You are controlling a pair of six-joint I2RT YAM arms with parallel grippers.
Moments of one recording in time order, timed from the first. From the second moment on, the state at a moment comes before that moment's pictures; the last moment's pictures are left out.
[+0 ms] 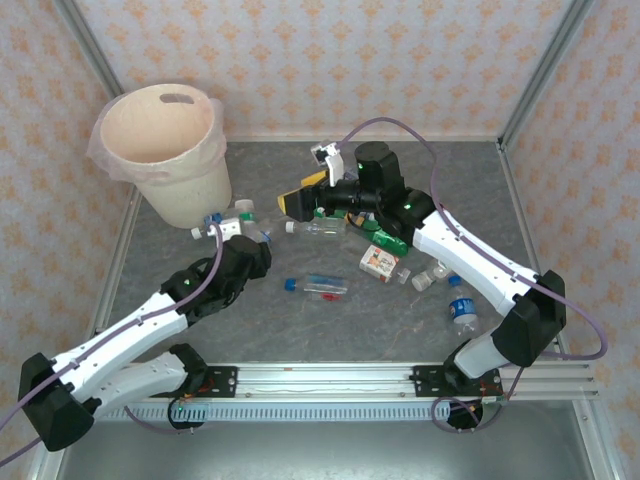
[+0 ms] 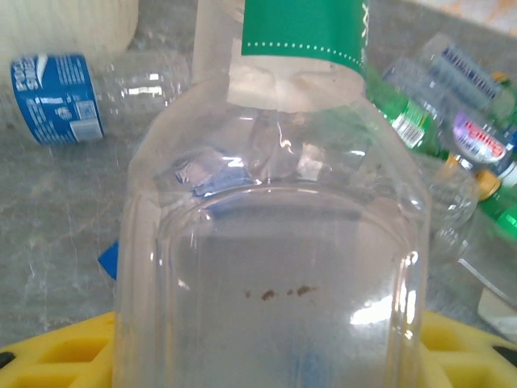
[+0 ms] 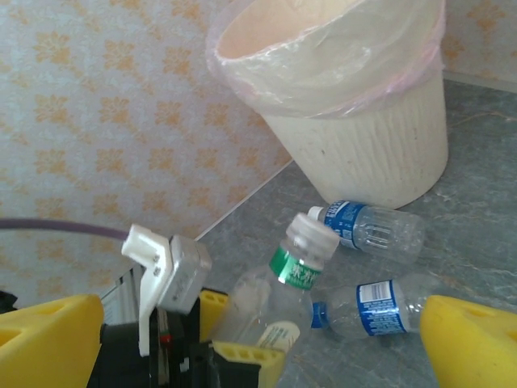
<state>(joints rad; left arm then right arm) -0.68 0.92 0.73 -0.56 -0.48 -0.77 0.69 1.49 1.39 -0.21 -0.56 0.34</state>
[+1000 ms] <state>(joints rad) -0.20 1.22 1.32 -0.50 -0.49 -0.43 0.70 1.45 1.36 -0.13 -0.52 0.37</state>
